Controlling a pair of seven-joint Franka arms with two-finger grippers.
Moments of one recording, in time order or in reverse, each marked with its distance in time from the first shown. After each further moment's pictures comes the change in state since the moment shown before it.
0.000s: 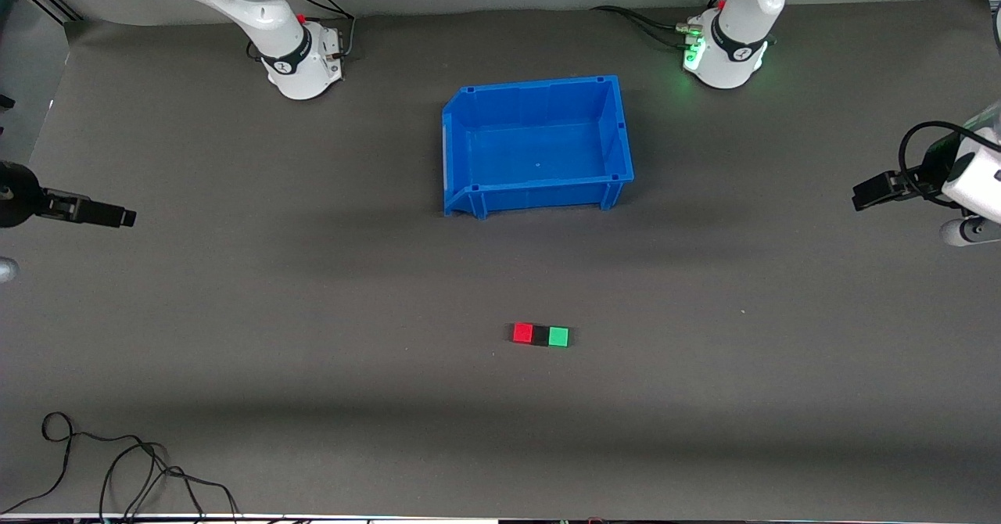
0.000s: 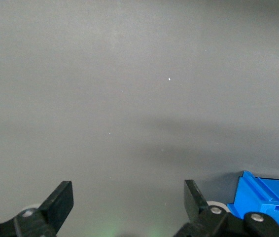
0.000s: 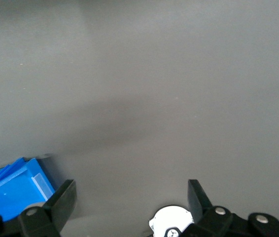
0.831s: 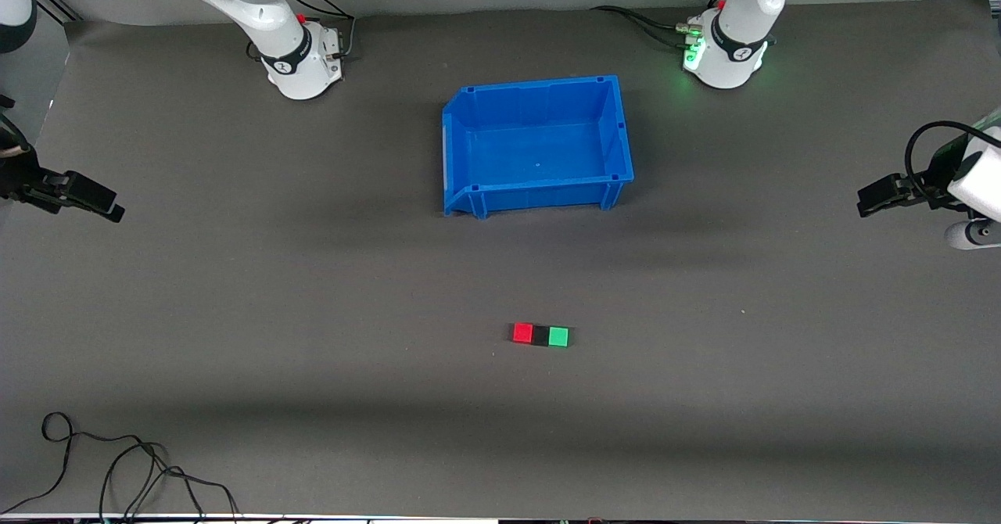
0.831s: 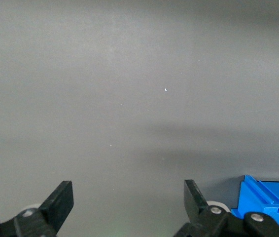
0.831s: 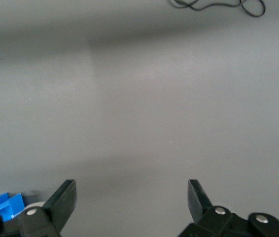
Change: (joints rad) left arm -0.001 0.007 0.004 0.025 0.000 0.031 0.064; right arm -0.084 -0.256 0.122 -0.351 -0.097 0.369 -0.051
